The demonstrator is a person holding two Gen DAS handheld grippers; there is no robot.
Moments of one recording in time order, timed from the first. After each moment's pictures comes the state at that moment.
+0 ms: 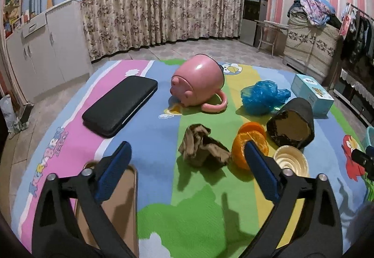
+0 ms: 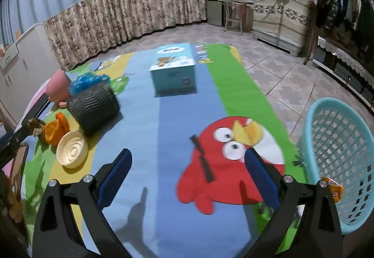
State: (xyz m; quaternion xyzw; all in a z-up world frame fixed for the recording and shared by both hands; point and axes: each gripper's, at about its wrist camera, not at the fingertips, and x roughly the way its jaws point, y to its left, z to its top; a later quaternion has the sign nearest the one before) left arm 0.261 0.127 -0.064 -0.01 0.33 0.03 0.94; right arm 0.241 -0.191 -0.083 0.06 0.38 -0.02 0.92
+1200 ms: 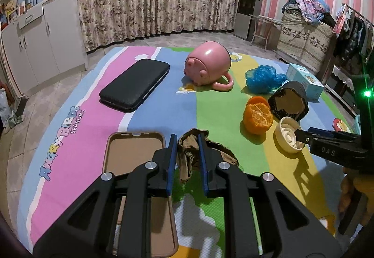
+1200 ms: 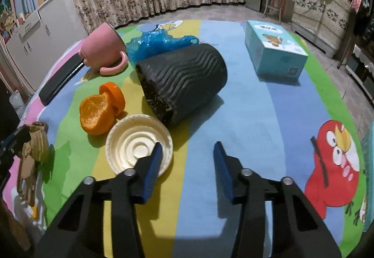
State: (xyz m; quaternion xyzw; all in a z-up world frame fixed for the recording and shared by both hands) left arm 0.211 0.165 -0.067 -0.03 0.35 0.00 0.94; right arm 0.279 -0.088 -0.103 0.03 0.44 0.08 0.89
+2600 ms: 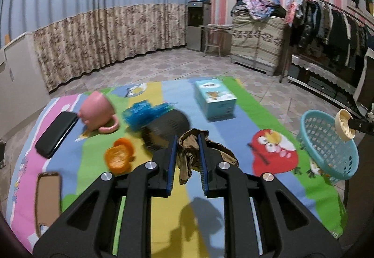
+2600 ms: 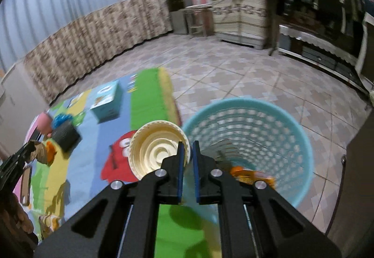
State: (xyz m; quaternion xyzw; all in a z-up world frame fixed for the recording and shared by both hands) left arm 0.196 -0.033 -0.010 0.04 0.29 -0.12 0.95; right arm 0.140 -0.382 -0.016 0.14 0.34 -0.11 0.92
